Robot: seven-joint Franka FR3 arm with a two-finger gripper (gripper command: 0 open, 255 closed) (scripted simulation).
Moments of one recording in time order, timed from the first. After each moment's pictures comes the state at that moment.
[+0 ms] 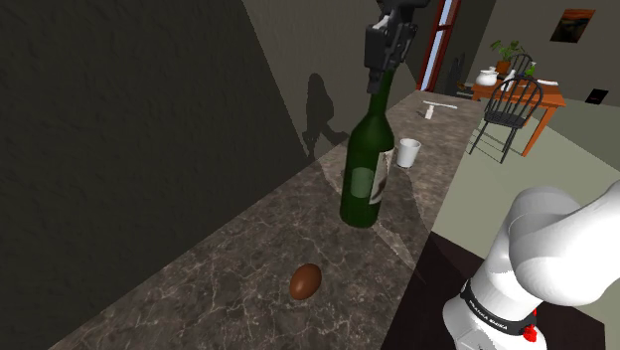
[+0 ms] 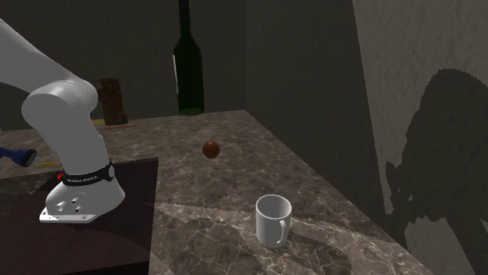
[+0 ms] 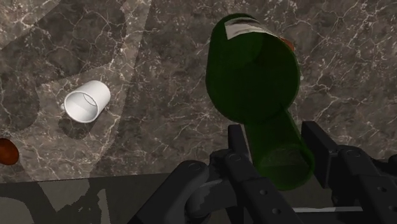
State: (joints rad) arm 0.16 -0.62 0.12 -1.93 0.06 1.39 0.18
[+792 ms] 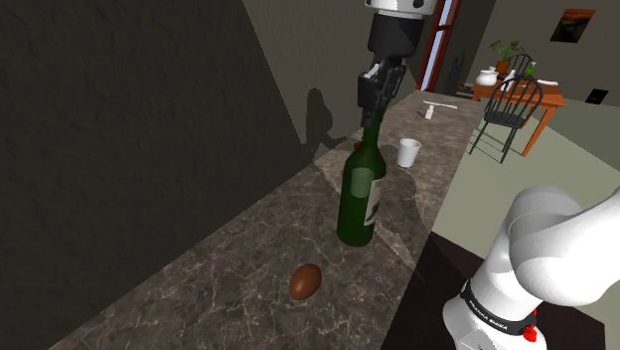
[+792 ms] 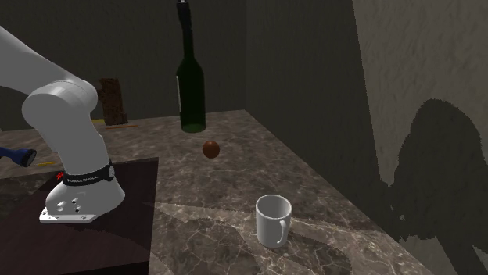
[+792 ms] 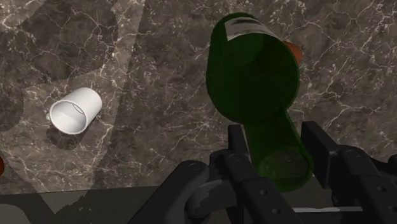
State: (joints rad) arm 0.17 -0.69 0.12 -2.15 0.07 1.54 0.17
